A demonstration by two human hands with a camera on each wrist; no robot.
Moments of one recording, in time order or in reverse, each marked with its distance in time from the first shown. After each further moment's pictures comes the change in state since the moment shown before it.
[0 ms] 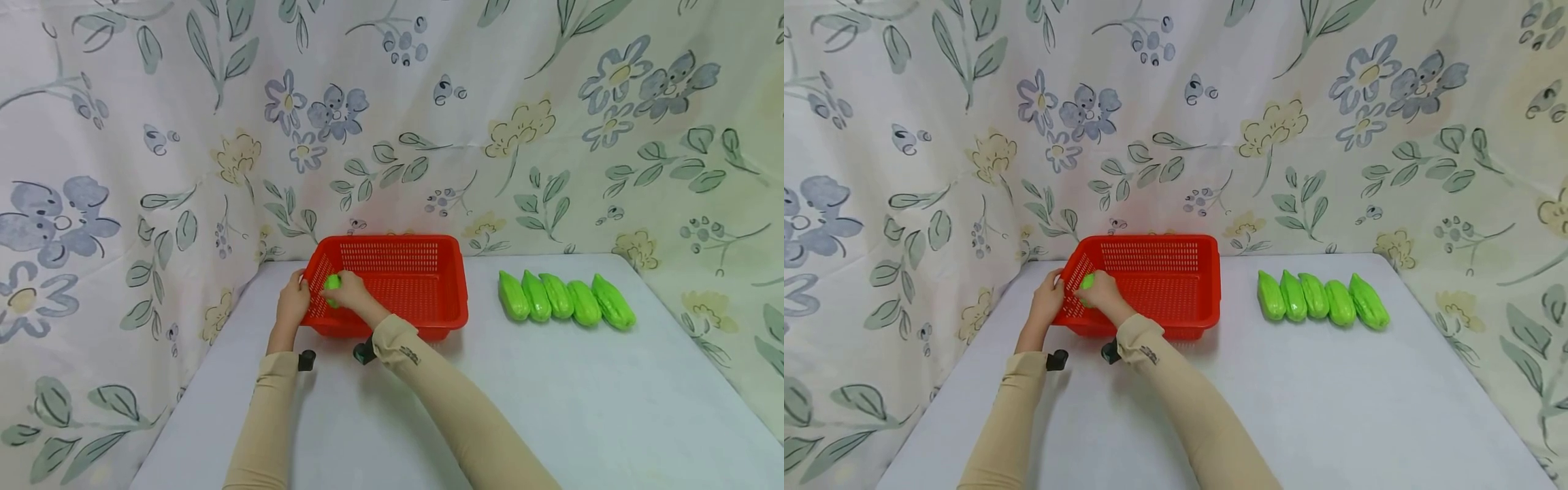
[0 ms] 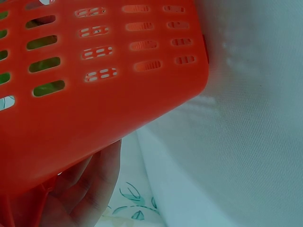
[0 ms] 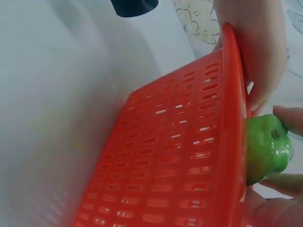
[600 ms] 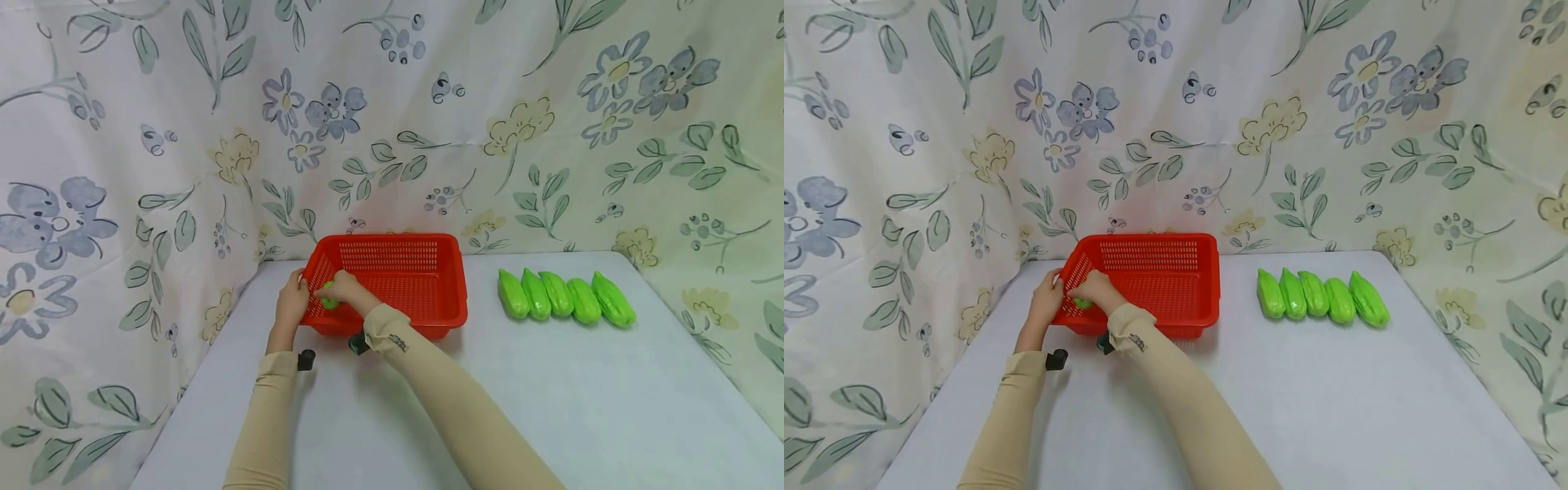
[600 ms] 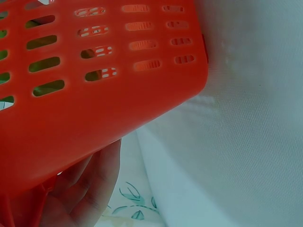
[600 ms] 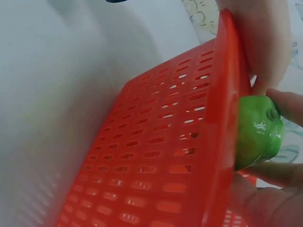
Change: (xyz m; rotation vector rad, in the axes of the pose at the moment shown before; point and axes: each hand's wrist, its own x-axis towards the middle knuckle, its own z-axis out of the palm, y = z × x) left_hand 0.001 0.000 0.000 -0.007 -0.010 -0.010; right_hand 0.008 -0.011 0.001 -0.107 -0.102 0.136
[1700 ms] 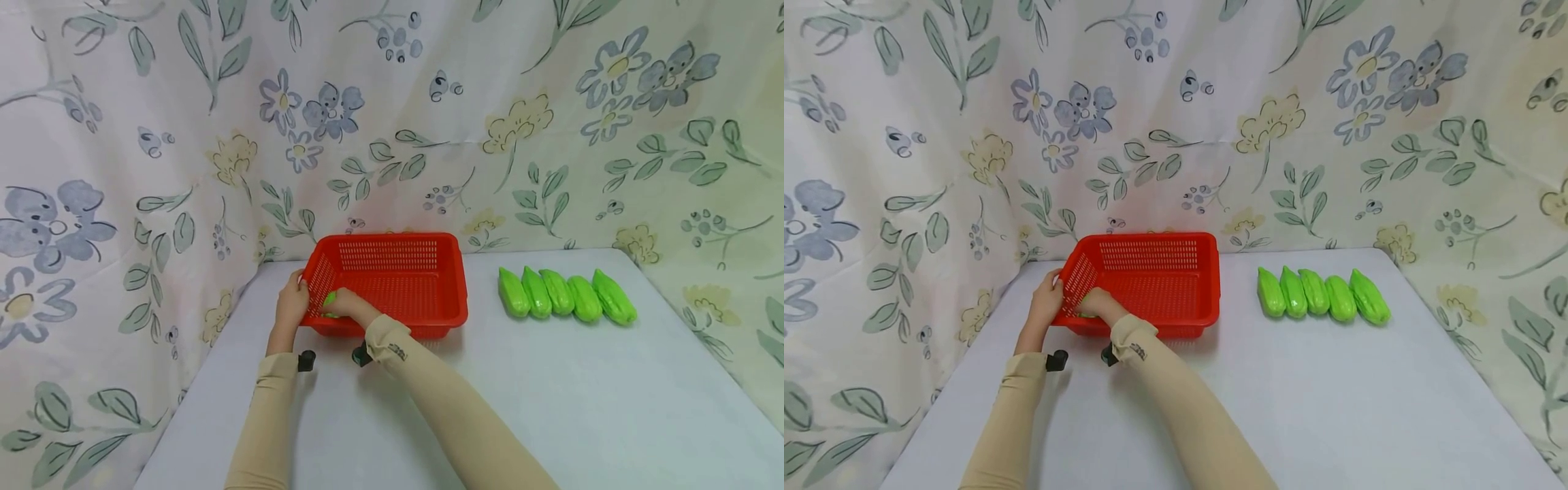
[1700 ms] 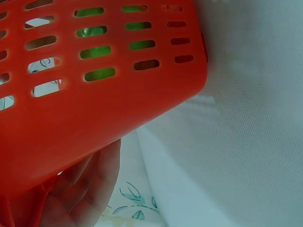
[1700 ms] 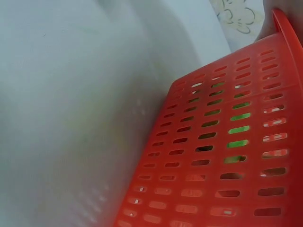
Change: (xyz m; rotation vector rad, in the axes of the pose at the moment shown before) left_hand 0.000 -0.002 0.001 0.002 0.002 0.011; right_hand 0.005 0.027 0.017 0.009 -0.123 0.000
